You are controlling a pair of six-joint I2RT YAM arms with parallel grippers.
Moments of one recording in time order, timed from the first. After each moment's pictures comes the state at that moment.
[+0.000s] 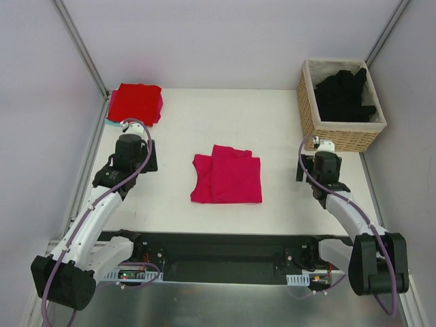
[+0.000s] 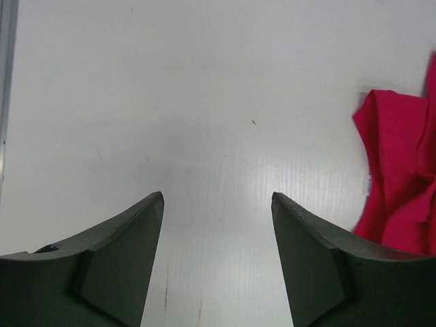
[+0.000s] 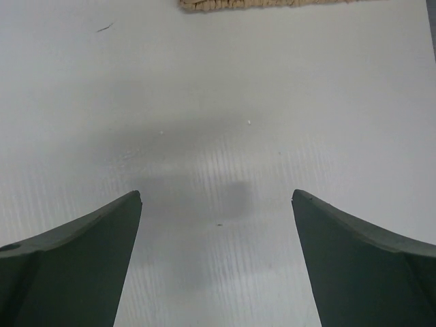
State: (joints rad) left arm -0.24 0.92 0.84 -0.59 -0.23 -0.19; right arm 0.11 1.04 0.48 -0.12 0.27 0.04
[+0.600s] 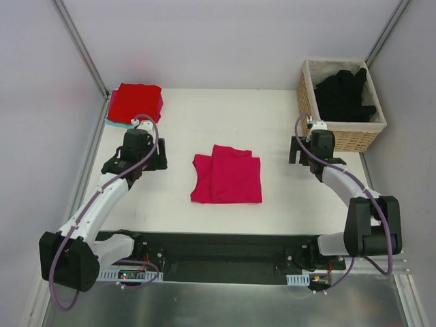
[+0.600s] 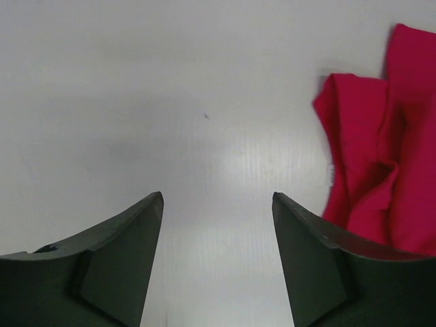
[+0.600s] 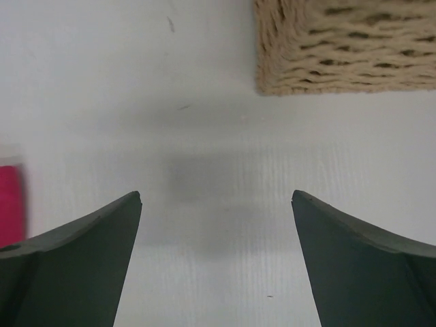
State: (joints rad) left arm -0.23 1.04 0.81 -0.50 -0.12 -0.22; right arm 0.09 1.38 0.71 -0.04 0.16 0.05
